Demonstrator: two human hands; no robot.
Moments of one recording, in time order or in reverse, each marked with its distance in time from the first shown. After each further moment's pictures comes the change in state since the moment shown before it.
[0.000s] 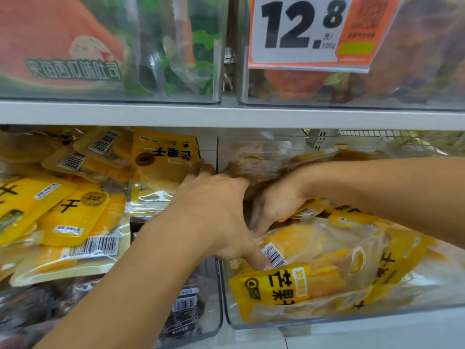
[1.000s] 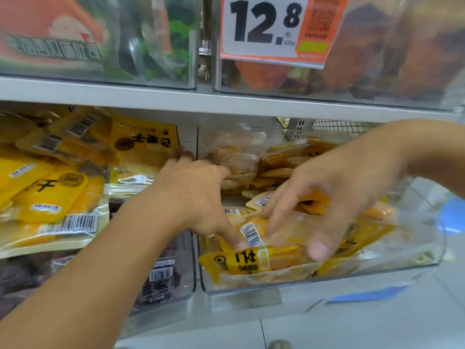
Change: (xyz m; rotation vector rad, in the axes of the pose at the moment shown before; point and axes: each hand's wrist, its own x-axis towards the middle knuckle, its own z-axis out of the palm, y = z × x) left_hand -0.002 0.004 0.000 0.034 -0.024 0.003; right_hand -0.143 -0.033 -0.007 0.201 -0.151 -0.024
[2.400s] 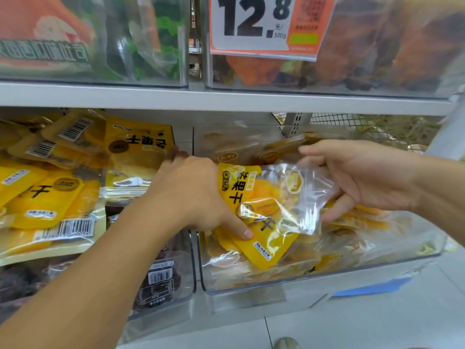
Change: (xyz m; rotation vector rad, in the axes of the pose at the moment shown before) left_hand 0.006 0.003 0.005 -0.086 0.103 -0.101; right_hand 0.007 0.041 0.046 1.233 0.778 0.057
